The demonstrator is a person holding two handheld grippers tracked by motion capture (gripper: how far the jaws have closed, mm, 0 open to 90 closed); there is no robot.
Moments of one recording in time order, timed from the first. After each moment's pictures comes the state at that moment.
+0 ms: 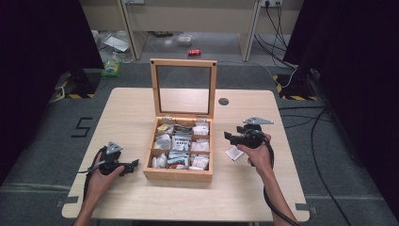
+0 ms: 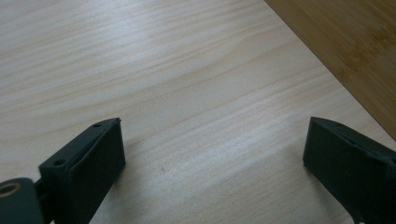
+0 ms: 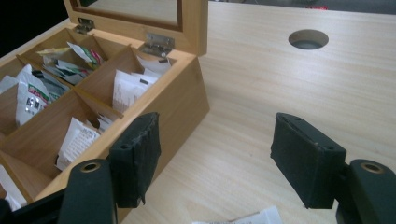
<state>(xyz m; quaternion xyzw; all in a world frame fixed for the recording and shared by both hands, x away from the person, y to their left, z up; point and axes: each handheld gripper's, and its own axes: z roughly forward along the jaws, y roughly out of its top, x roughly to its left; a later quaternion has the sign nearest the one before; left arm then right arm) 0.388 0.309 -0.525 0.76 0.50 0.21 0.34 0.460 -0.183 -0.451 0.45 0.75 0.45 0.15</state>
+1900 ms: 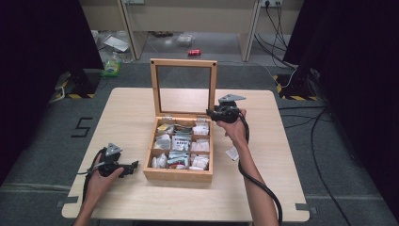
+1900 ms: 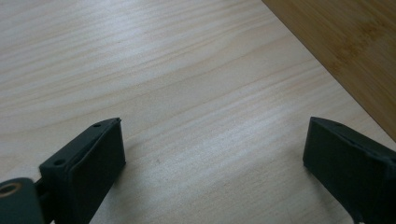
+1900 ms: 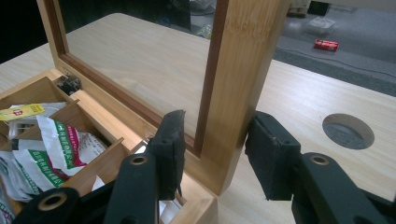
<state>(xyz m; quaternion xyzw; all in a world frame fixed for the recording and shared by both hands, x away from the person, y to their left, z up) 0.383 0.310 -0.525 0.77 0.50 0.21 0.34 0.544 -0.112 -0.437 0.40 0.78 0.46 0.18</state>
